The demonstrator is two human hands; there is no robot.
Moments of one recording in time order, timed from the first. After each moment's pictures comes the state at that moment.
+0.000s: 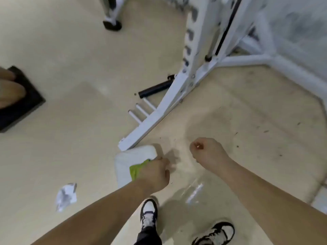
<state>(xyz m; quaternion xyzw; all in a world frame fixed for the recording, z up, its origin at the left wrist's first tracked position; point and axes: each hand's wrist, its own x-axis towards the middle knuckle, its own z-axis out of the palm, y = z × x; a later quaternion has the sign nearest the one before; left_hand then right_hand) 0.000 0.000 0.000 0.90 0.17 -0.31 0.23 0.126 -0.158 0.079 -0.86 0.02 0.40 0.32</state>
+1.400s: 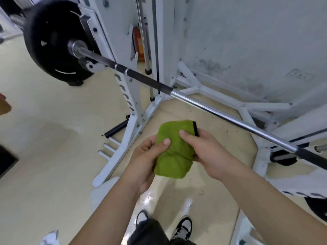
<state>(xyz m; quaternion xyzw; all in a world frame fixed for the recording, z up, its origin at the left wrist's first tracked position) 0.129 -0.198 0.397 0.46 0.24 -0.15 0.84 0.192 -0.364 0.416 -0.65 0.13 0.32 0.67</state>
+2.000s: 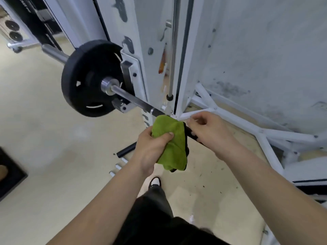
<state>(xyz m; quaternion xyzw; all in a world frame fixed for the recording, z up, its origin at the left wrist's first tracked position) 0.314 -0.044 0.436 0.62 0.31 -0.07 0.71 0.386 -0.206 0.462 -0.86 0.04 0.17 0.48</state>
